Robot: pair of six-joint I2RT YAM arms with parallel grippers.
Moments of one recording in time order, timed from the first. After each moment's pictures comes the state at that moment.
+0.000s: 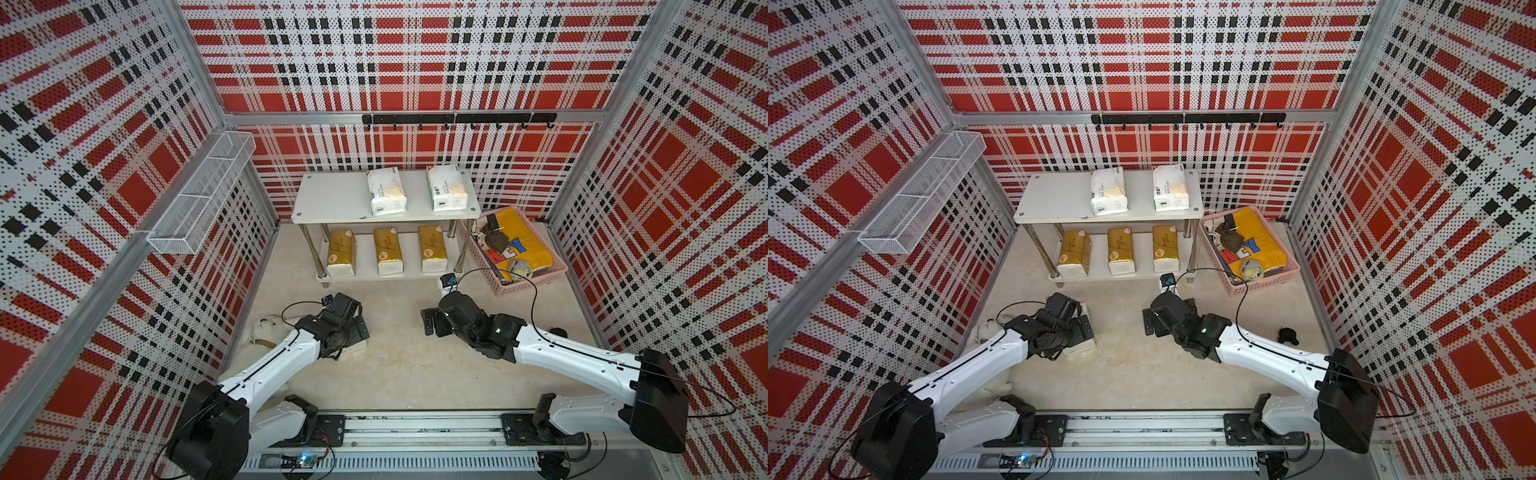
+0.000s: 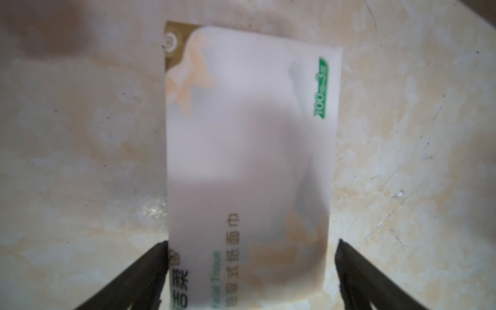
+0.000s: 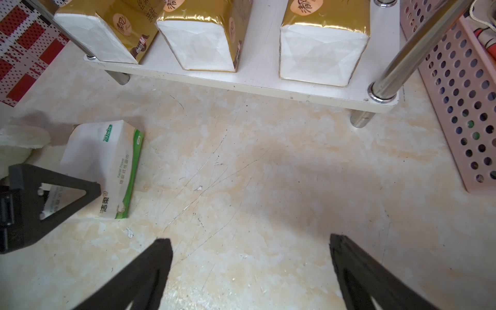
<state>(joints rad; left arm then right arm) -0.47 1.18 0.64 -0.65 -0.15 -0.83 0.96 1.28 0.88 -0.35 0.39 0.52</state>
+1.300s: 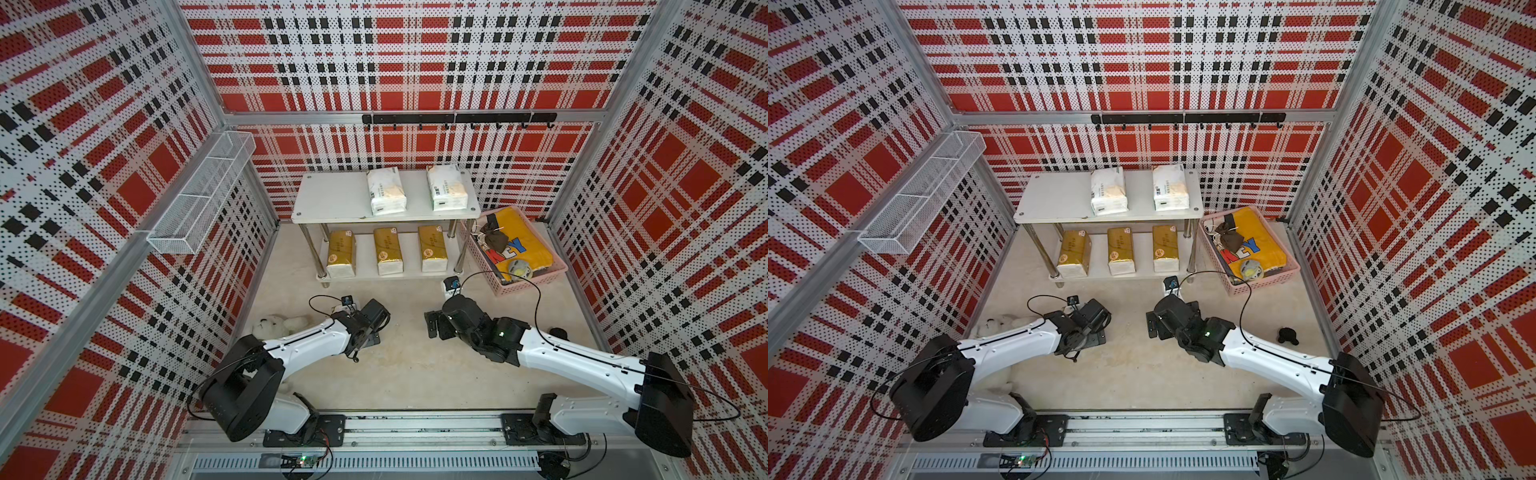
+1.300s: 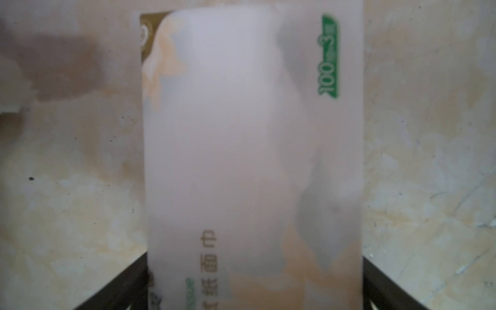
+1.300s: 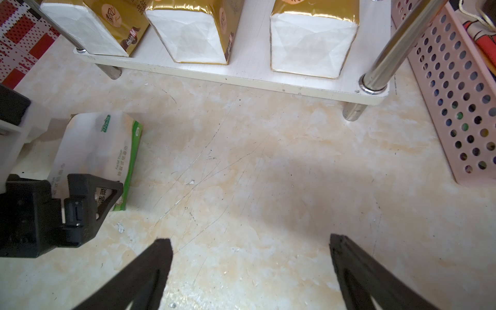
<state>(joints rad) -0.68 1.42 0.69 -0.63 -0.42 -0.93 0.96 1.25 0.84 -0.35 0.40 0.52</state>
